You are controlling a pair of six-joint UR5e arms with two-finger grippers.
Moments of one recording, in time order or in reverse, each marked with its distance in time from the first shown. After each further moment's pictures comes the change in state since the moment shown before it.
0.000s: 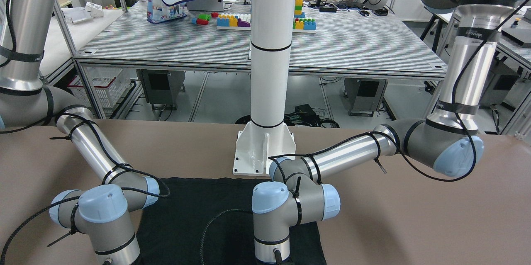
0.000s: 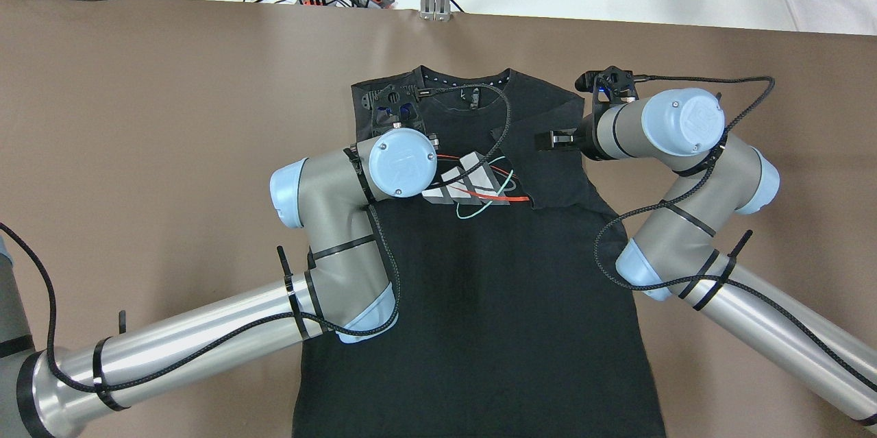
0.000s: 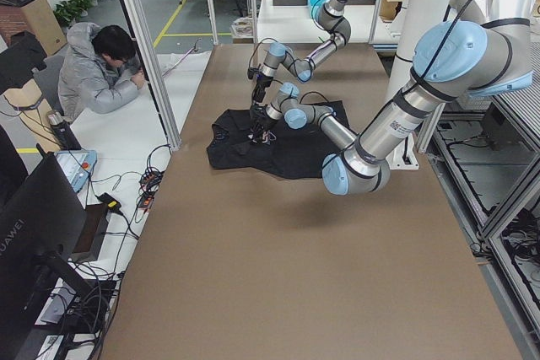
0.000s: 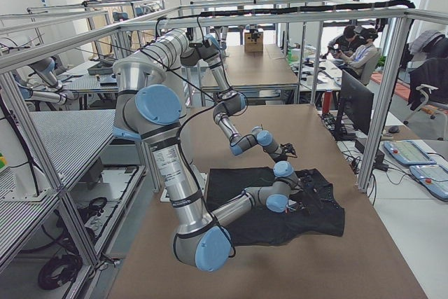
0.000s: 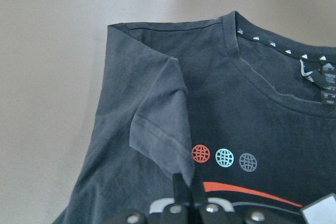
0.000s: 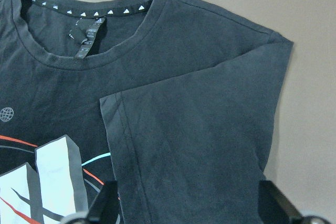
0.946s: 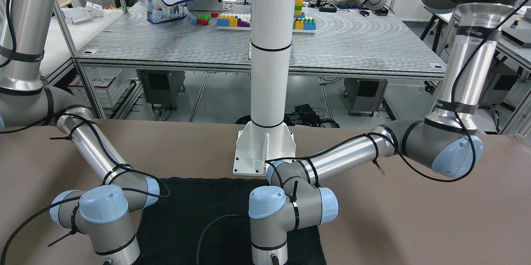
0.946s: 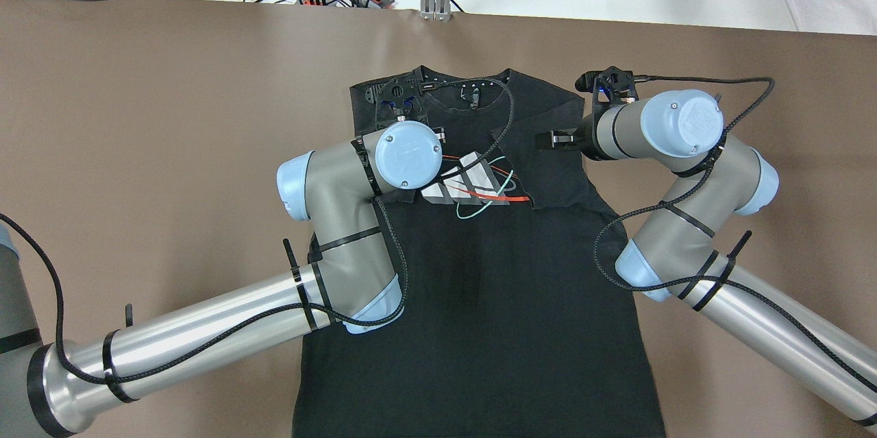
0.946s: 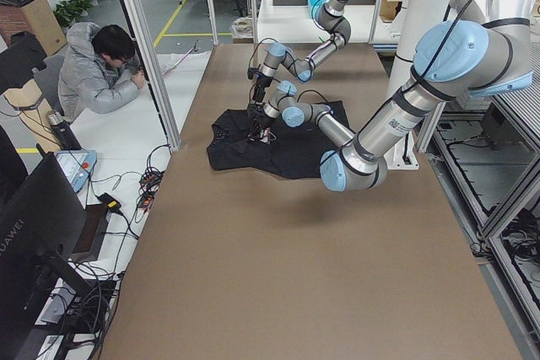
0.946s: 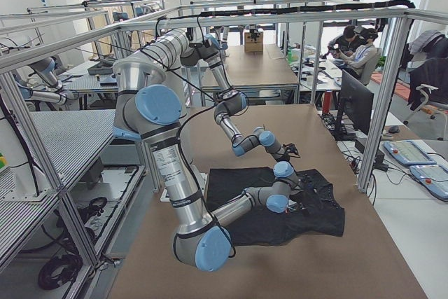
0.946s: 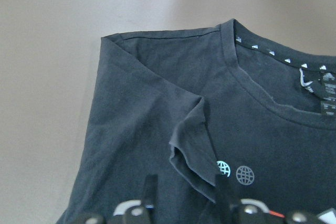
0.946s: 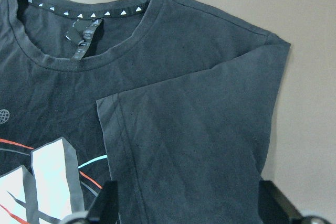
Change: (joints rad) left arm -0.010 -0.026 0.044 -0.009 0.001 0.001; right arm -0.002 0.000 -0.003 0.001 -0.012 0.002
